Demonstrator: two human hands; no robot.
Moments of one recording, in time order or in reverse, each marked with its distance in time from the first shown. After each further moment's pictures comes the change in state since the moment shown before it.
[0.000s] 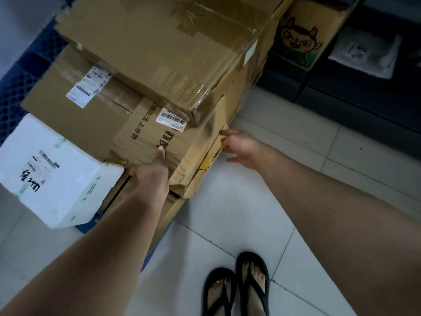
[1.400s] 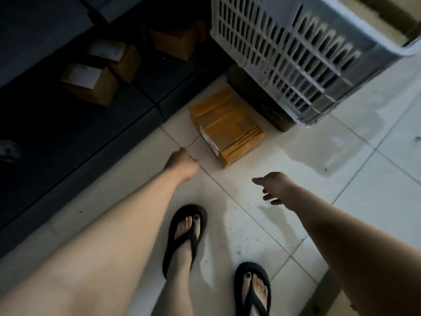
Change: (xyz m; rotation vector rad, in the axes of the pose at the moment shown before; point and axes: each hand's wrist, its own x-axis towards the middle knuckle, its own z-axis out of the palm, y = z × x) left_hand -0.589 -0.514 0.665 1.858 -0.982 1.386; right_hand -0.342 0.634 -0.678 0.786 0.821 0.586
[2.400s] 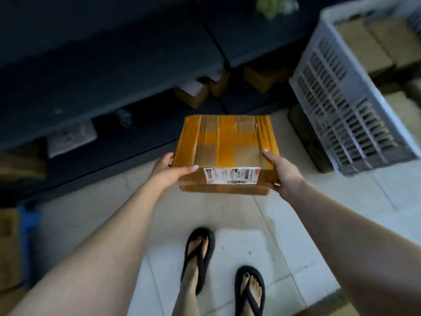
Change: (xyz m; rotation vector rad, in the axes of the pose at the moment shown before) left_hand -0.210 -0.119 -0.161 -0.828 0.251 -0.269; right_hand -0.192 -0.131 0.034 0.508 -0.120 -0.196
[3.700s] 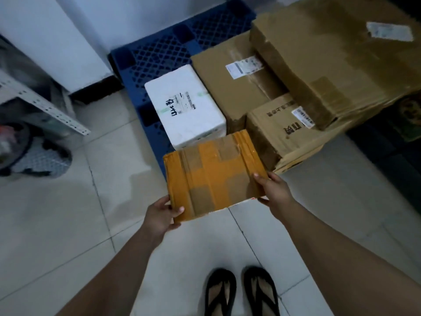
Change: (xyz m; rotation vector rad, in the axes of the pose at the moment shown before) left_hand -0.499 -0.815 -0.320 -1.479 0.926 -0.549; right_hand -0.476 0.698 0.484 -1.278 -0.921 -0.221
